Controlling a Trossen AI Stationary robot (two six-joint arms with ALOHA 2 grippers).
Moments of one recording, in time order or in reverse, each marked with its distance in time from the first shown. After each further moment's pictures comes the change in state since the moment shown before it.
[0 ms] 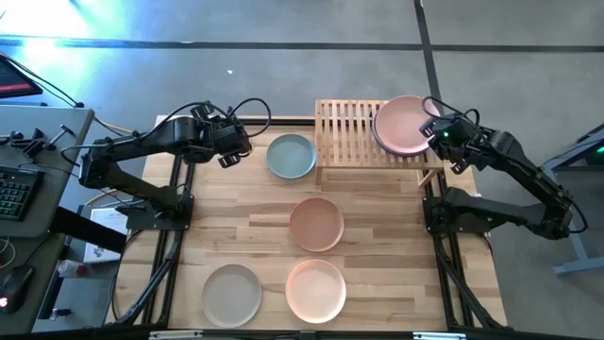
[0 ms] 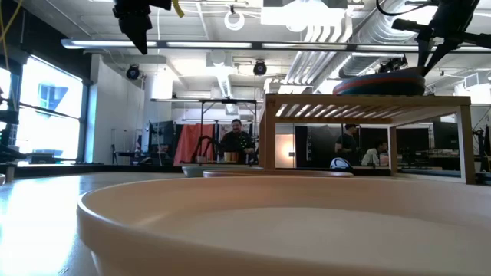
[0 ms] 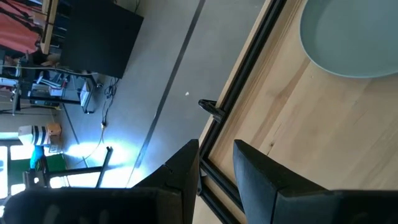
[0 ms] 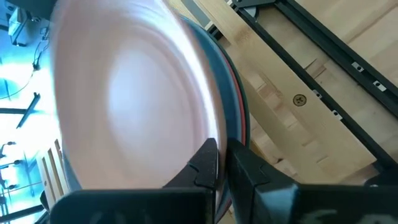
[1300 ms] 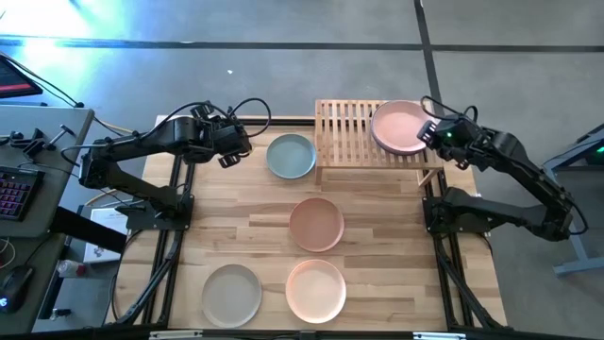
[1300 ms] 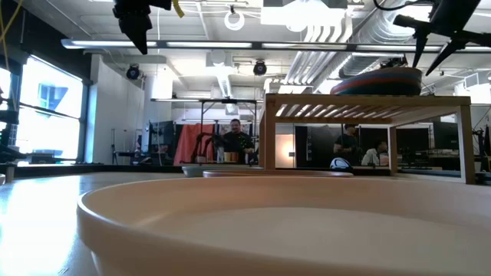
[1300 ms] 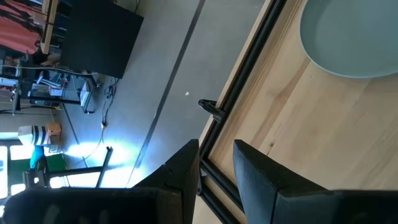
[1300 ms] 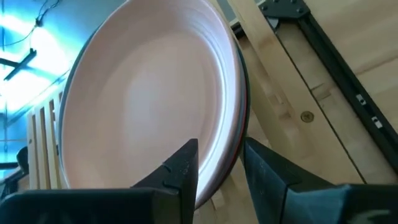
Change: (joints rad) left arm 0.000 0.000 0.000 0.000 0.000 0.000; right arm 0.000 -0.022 0.000 0.020 -0.020 -0.250
